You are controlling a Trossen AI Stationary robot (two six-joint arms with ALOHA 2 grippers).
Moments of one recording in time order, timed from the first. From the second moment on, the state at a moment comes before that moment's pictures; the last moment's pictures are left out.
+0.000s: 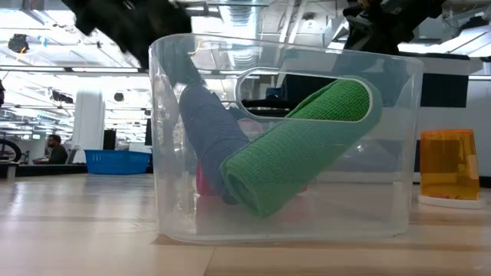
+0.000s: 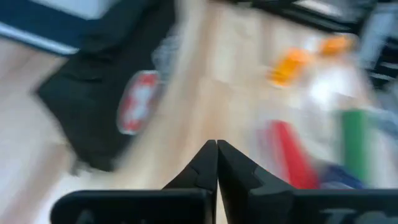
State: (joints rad) left arm -0.01 1.21 0.68 -0.03 -0.02 -0.27; right arm 0.35 1.26 0.84 -0.41 0.53 1.11
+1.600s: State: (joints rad) left arm -0.98 1.53 0.84 -0.50 -0.03 -0.97; right arm 0.47 1.26 0.84 -0.41 0.53 1.15
